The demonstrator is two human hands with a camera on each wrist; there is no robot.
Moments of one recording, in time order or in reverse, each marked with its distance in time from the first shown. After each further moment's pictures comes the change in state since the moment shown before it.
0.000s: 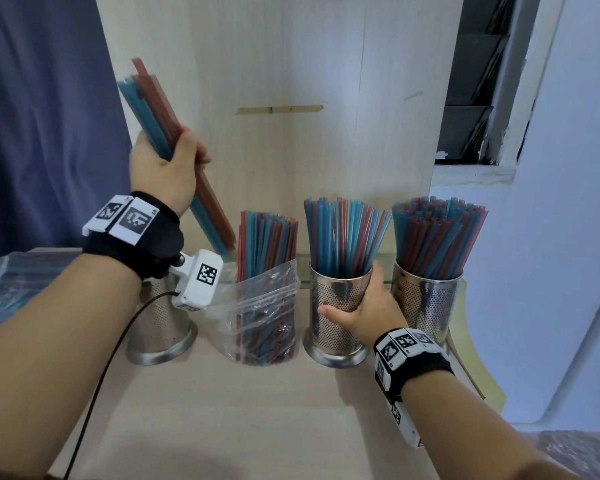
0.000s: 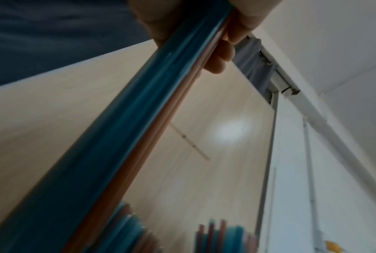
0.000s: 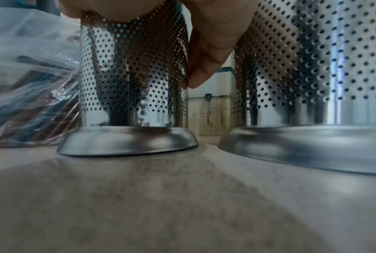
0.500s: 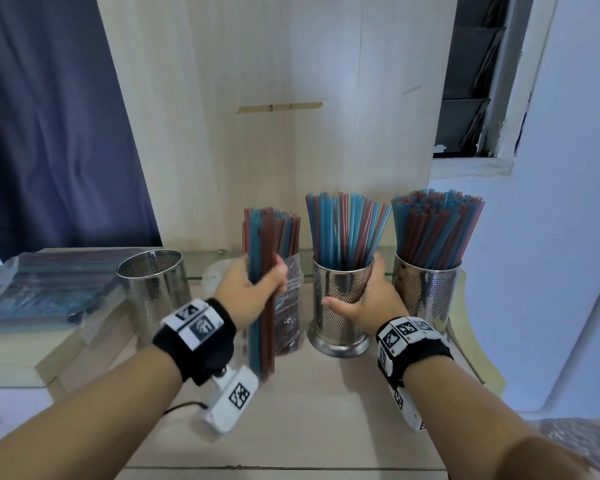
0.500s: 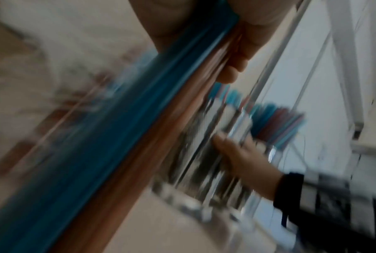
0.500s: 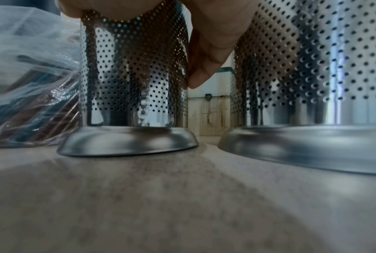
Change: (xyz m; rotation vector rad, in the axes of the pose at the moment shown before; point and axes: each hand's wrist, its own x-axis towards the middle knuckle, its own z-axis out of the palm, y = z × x) left_hand -0.137 -0.039 -0.001 0.158 -0.632 -0.332; right_hand -0.002 -0.003 -0.001 0.025 0.002 -0.002
